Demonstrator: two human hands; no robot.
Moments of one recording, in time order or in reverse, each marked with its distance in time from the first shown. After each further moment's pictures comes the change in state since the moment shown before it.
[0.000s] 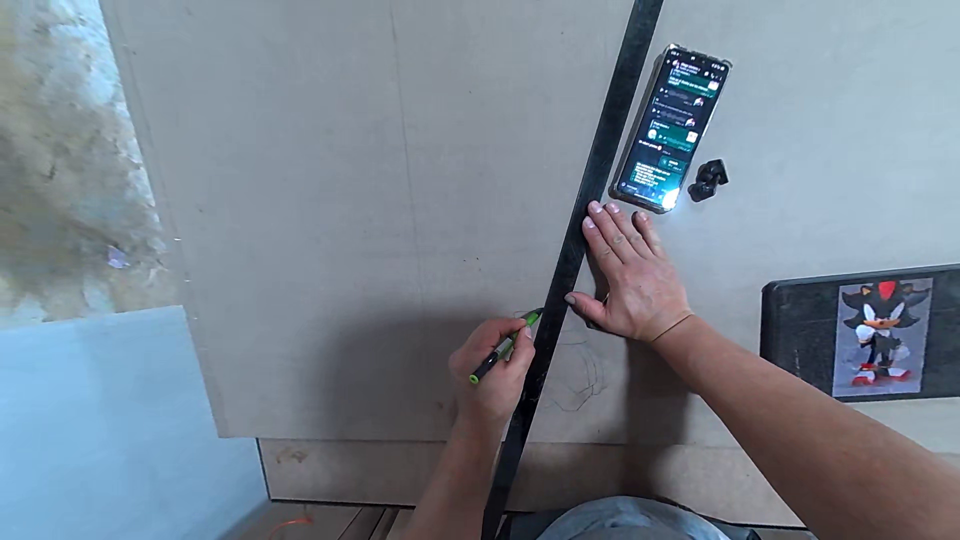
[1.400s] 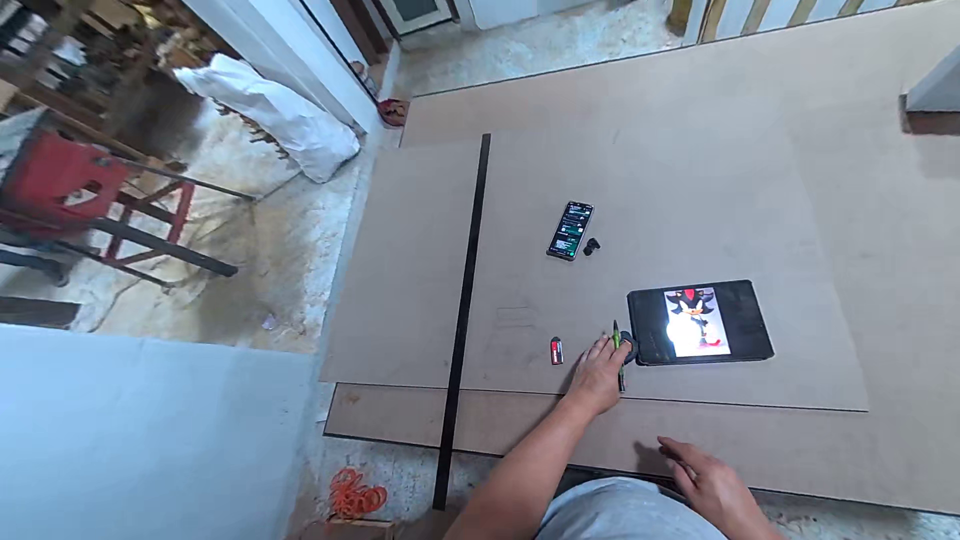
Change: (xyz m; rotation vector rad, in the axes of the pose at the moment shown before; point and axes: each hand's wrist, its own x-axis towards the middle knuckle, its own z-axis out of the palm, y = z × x) left_hand -0.159 0.142 0.173 0.577 -0.605 0.292; right_hand -0.443 -0.005 -0.102 0.495 -0.071 0.324
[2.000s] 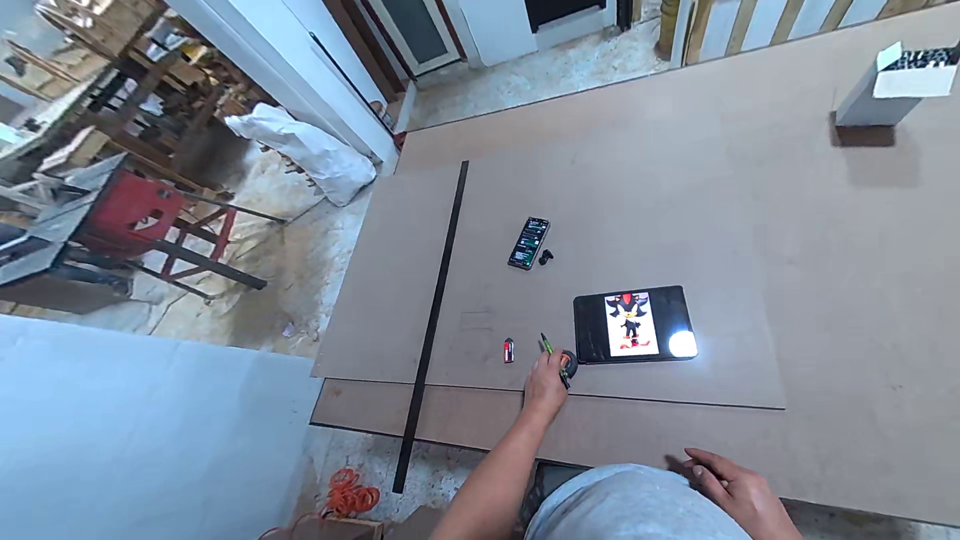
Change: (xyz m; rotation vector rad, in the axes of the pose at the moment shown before) left_hand 0.001 0.045 0.044 -0.002 0.179 -0.424; right_hand -0.070 0.136 -0.105 0.134 0.011 0.110
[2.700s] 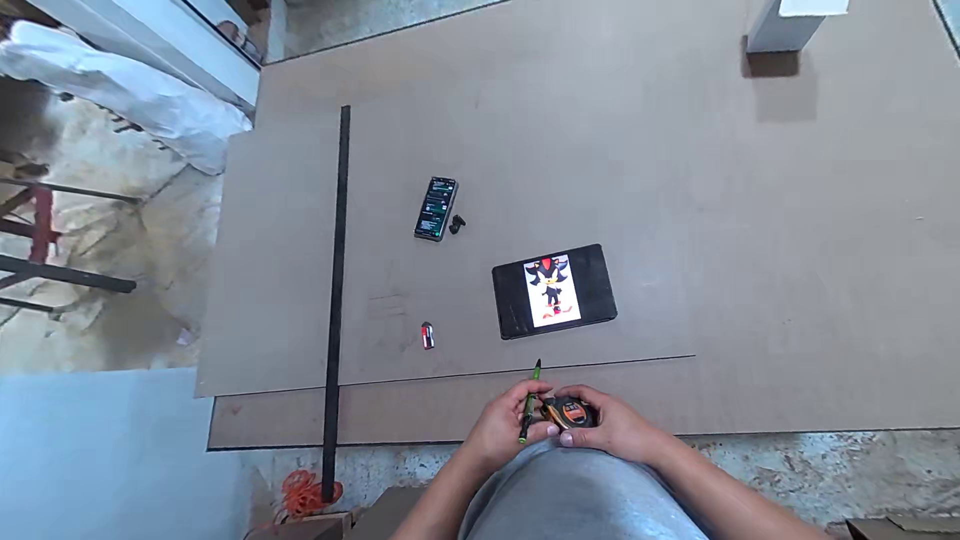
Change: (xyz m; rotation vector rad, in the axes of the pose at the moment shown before) left_hand -0.106 0.083 -0.048 -0.802 -0.531 0.110; right_hand 0.061 -0.077 -0.024 0.592 -0.503 0.076
